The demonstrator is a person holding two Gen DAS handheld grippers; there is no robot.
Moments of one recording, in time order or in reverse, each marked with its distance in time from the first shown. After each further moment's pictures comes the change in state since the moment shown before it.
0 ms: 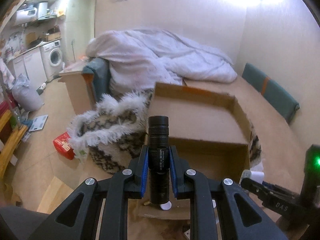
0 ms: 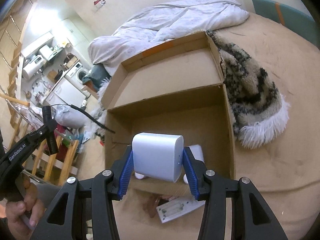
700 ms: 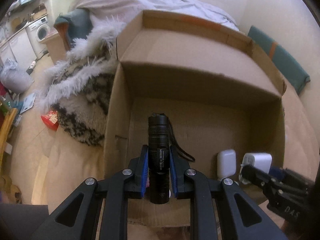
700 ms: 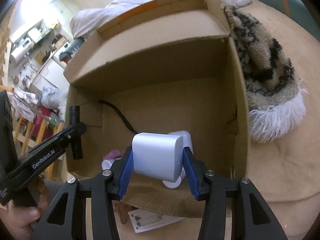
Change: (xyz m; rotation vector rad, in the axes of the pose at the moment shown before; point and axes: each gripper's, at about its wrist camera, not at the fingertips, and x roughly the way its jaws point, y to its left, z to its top) left arm 0.126 -0.012 -0.066 0.032 0.273 -0.005; right arm 0.084 -0.022 -0.020 -0.045 0.156 -0.089
